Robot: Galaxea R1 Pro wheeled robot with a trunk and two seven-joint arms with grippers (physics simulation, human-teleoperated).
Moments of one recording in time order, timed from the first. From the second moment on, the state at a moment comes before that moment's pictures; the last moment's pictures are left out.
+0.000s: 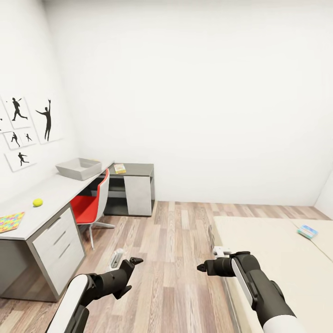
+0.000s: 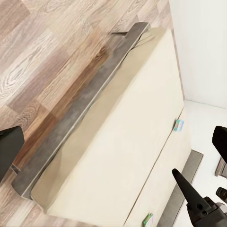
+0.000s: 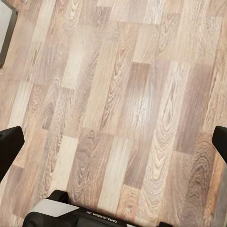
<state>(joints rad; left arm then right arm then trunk) -0.21 -0.09 0.05 -1.41 1.47 0.72 0.72 -0.47 -0.03 0.01 -1.05 0.01 0.93 0.36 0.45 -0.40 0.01</state>
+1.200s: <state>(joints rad) -0.21 -0.09 0.05 -1.41 1.47 0.72 0.72 -0.47 -0.03 0.01 -1.05 0.01 0.93 0.36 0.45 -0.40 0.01</state>
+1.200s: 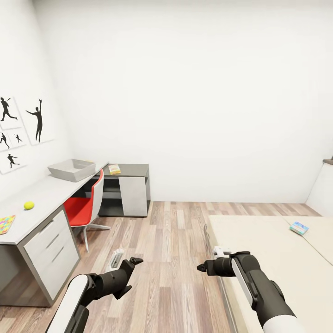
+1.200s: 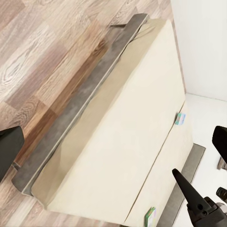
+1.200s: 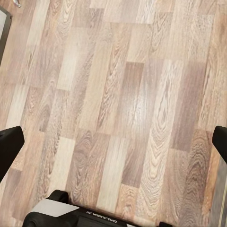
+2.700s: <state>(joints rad) -0.21 -0.09 0.05 -1.41 1.47 0.72 0.72 -0.47 -0.03 0.01 -1.05 0.01 0.93 0.36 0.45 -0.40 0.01</state>
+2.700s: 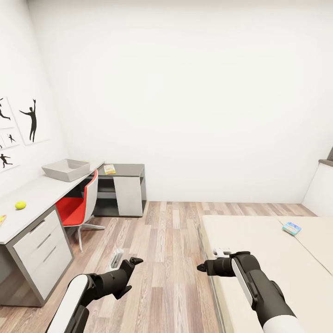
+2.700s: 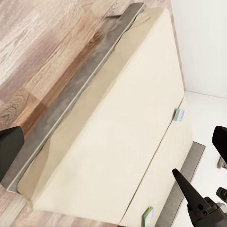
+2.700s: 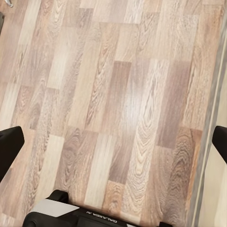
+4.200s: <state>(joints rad) -0.21 -0.09 0.05 -1.41 1.47 0.72 0.72 -0.47 -0.03 0.01 -1.05 0.01 0.93 0.36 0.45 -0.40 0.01</state>
